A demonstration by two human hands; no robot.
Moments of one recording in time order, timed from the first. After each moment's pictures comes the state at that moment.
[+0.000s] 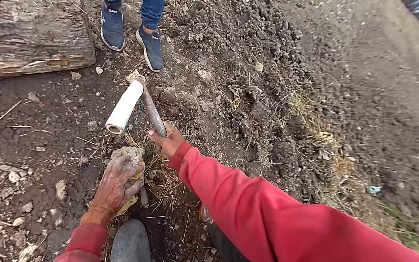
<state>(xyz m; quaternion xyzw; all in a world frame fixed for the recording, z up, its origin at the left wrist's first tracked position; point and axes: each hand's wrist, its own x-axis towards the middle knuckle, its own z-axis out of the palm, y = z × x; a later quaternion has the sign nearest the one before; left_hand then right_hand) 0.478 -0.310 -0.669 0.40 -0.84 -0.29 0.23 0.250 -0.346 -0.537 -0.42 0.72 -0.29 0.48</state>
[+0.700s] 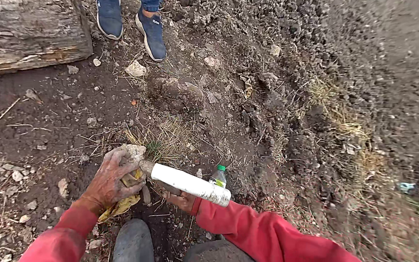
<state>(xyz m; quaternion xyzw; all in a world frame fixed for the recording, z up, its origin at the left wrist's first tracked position) 0.488 -0.342 -0.659 0.33 -0.89 -0.28 0.18 0.250 -0.193 -0.617 -0.48 0.64 -0.35 0.49</state>
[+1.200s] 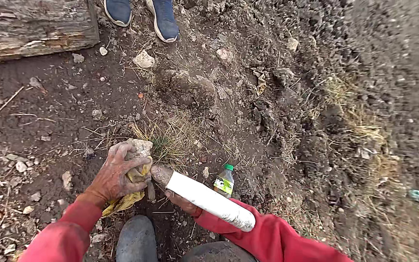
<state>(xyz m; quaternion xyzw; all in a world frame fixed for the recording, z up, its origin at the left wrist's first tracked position) 0.488 -0.344 -0.664 0.33 -0.88 -0.29 0.19 0.249 -0.178 -0.675 -0.52 0.55 -0.47 0.45</state>
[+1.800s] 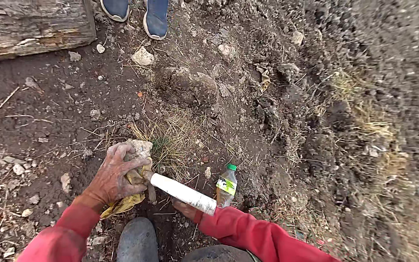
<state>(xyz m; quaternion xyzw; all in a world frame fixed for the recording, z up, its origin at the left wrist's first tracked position) 0.488 -0.350 -0.662 0.32 -0.89 -0.28 0.18 0.235 -0.149 -0.693 -0.51 0.68 -0.18 0.49</state>
